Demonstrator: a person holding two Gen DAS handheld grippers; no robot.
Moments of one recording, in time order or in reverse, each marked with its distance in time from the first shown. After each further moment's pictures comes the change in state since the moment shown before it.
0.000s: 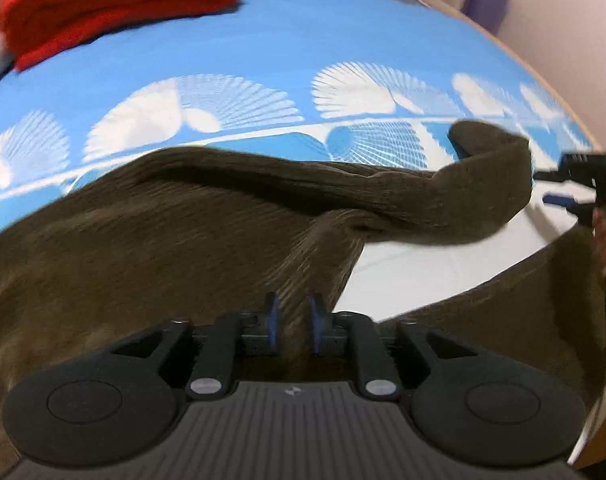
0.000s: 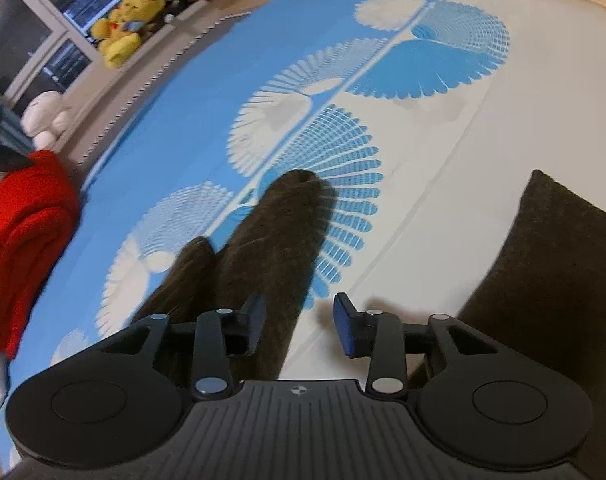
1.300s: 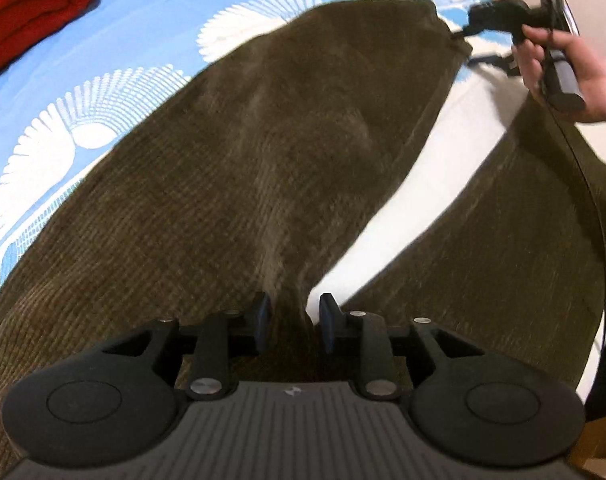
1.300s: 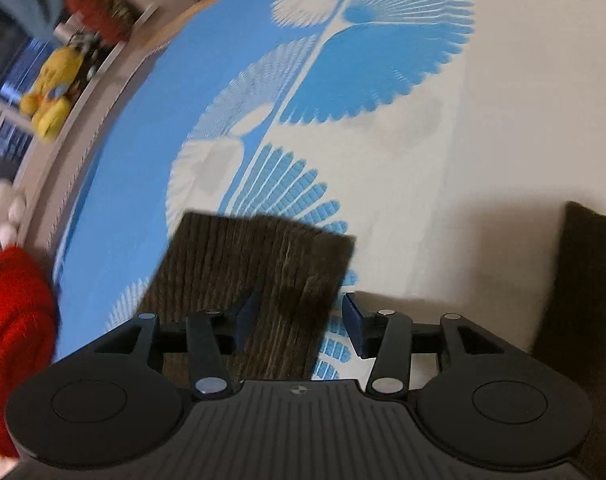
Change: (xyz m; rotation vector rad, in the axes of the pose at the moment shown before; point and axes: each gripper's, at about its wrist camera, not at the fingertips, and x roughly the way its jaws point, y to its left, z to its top) left arm 0.038 0.000 0.009 0.389 0.161 -0.147; right arm 0.062 -0.031 0.060 0.237 -0.022 -0.031
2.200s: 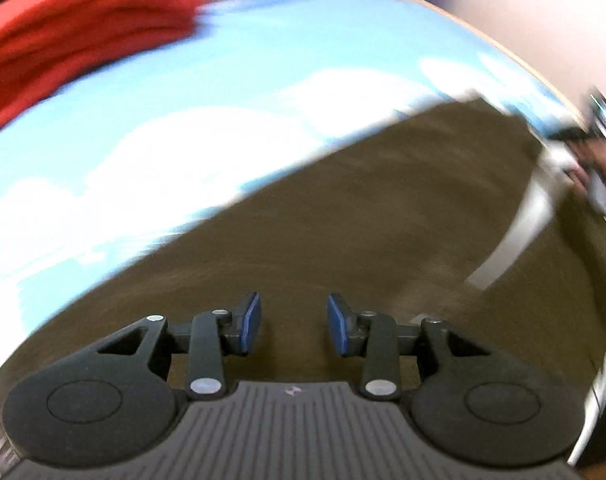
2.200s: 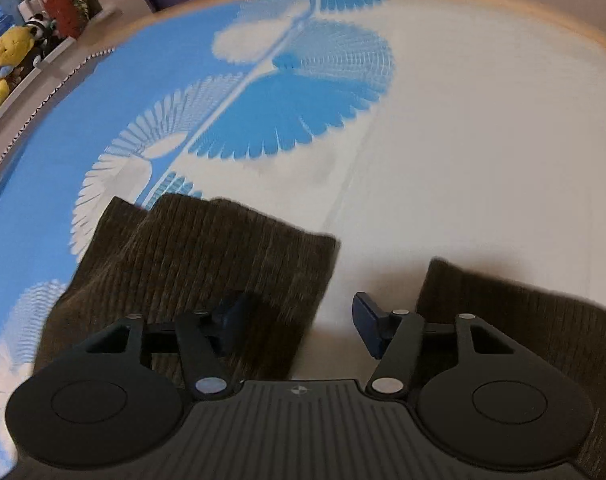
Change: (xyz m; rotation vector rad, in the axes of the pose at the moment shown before) left arm -0.082 0.076 -0.035 -0.256 -0.181 0.139; right arm -0.022 0.001 -0.004 -0.135 -0.143 -0.341
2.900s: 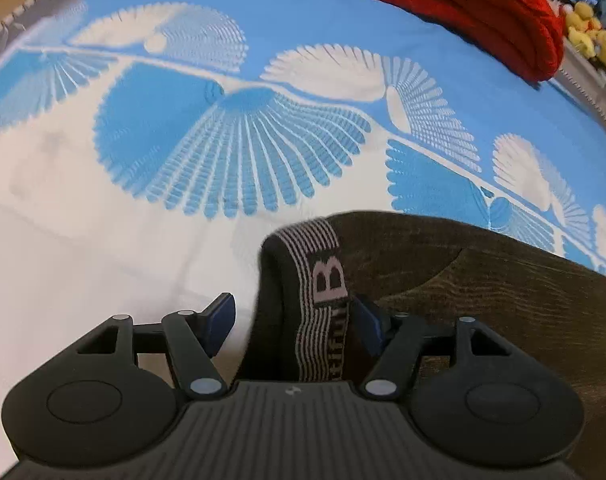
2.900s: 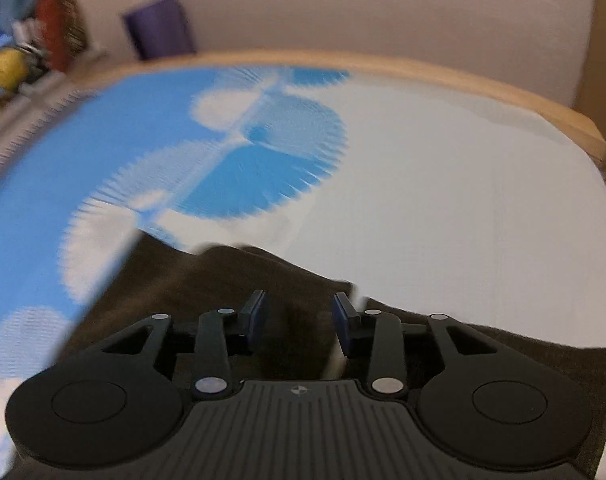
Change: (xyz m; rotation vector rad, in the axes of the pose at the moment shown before) left arm -0.050 0.269 -0.144 -0.705 0.071 0.218; right arm -0.074 -0.001 -0.006 -0.009 -0.171 -0.049
